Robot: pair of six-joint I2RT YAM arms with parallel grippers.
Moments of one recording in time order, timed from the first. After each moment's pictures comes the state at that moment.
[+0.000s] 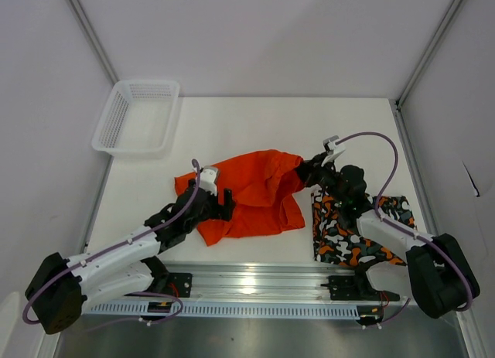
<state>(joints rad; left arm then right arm) -0.78 0.91 0.43 -0.02 -0.25 -0.35 0.43 1.19 0.46 0.70 -0.26 0.34</state>
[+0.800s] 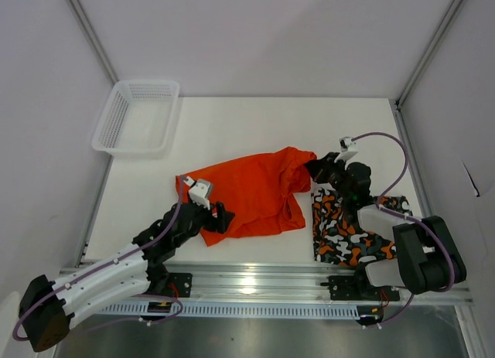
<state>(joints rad) -0.81 0.69 0.27 0.04 -0.16 -0.35 0.26 1.34 0.43 0.79 -0.27 0.52</state>
